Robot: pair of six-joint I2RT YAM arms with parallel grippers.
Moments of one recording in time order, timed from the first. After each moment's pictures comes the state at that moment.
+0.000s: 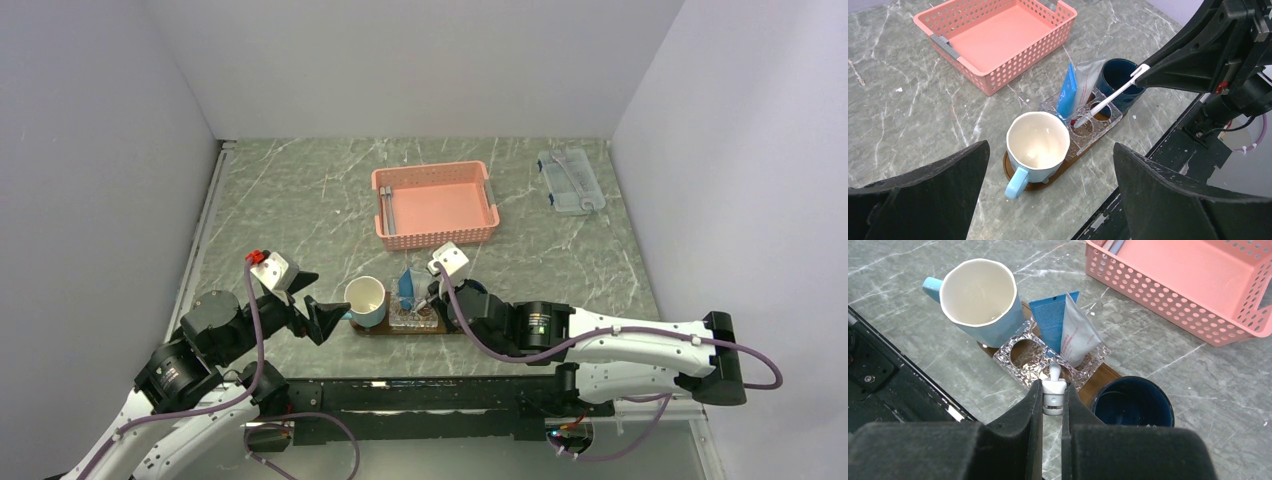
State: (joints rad) left arm -0.76 0.30 0.75 -0.61 0.03 -0.17; right arm 1.37 1.04 0.89 -0.40 0.63 0.34
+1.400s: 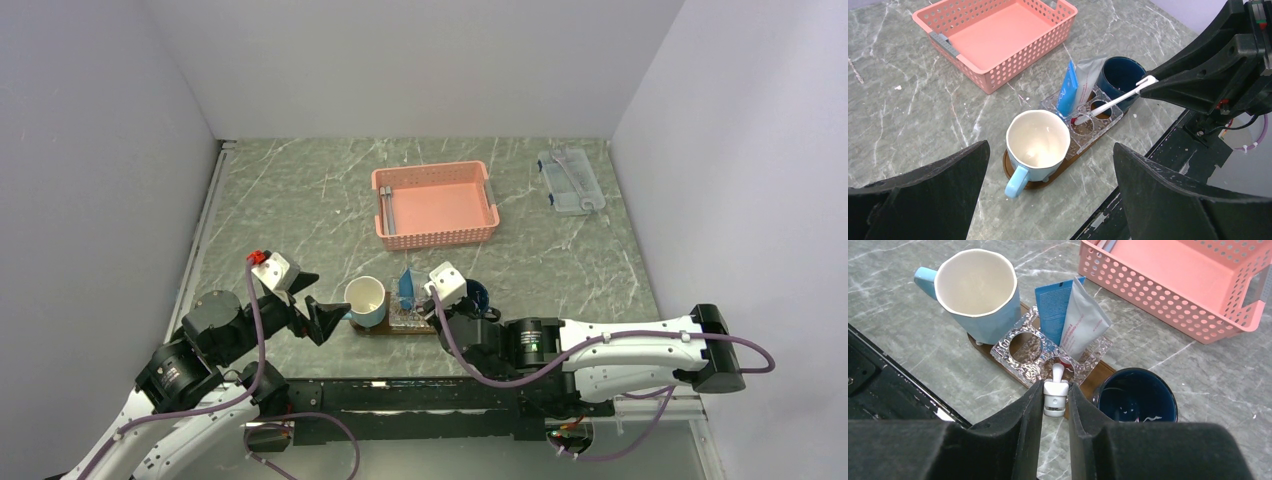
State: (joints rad) left arm -0.76 0.30 0.74 -0.61 0.03 -0.18; right arm 1.50 1.05 0.82 -0.34 0.81 0.36
